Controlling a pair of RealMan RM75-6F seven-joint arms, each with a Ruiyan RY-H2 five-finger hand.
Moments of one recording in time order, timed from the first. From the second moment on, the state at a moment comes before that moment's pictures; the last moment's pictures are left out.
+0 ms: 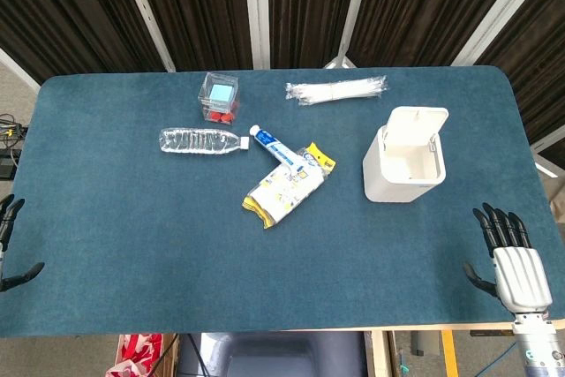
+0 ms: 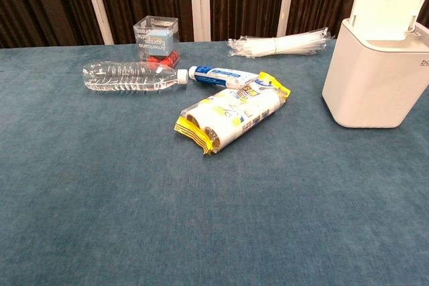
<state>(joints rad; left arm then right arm) -0.04 -1.09 -0.04 -1.59 1.50 1.55 0.07 0.12 -1.15 -0.02 -1.63 -1.49 1.54 -0.03</state>
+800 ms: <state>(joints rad) -0.04 -1.08 -0.05 -1.60 1.52 1.56 0.04 0.29 -0.98 0.23 -1.91 -1.19 1.31 -0.06</state>
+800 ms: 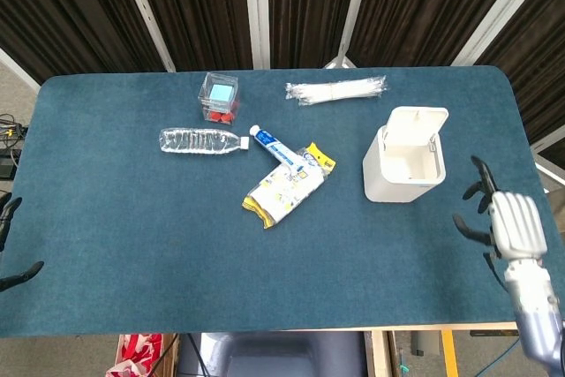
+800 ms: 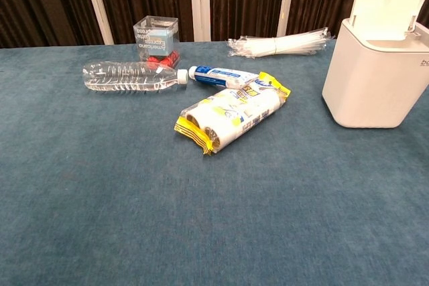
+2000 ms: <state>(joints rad) -0.06 -1.09 -0.06 -1.59 1.51 1.53 0.03 0.96 -0.96 0.36 -1.70 -0.09 0.83 -0.38</state>
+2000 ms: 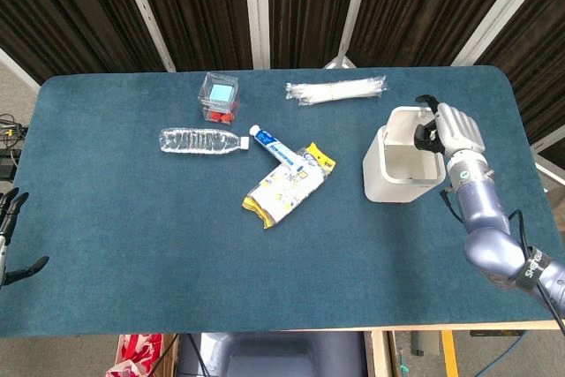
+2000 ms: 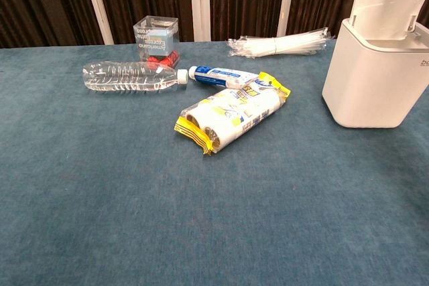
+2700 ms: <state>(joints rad) -0.07 -1.09 -0.05 -1.59 1.53 1.54 0.03 0.94 -0.91 0.34 -1.84 -0.11 0.87 -0.34</state>
